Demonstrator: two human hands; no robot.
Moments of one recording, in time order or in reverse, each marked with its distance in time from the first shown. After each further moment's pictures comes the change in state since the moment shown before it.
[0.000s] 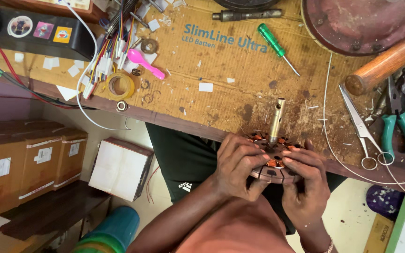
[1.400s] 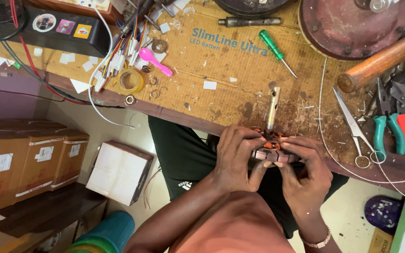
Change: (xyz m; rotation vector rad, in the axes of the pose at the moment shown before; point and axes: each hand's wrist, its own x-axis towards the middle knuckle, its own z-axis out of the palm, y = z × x) left_hand 0.015 0.022 -0.010 0.055 -0.028 -0.162; right_hand 0.026 -0.018 0.000 0.021 0.051 0.015
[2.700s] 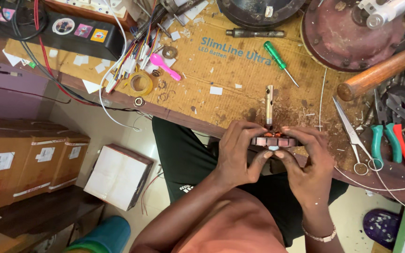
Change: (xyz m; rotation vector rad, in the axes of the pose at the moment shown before) left_hand 0.008 -0.009 0.003 -0.036 0.080 -0.052; right_hand 0.028 -0.005 -0.003 -0.068 -0.085 0.005
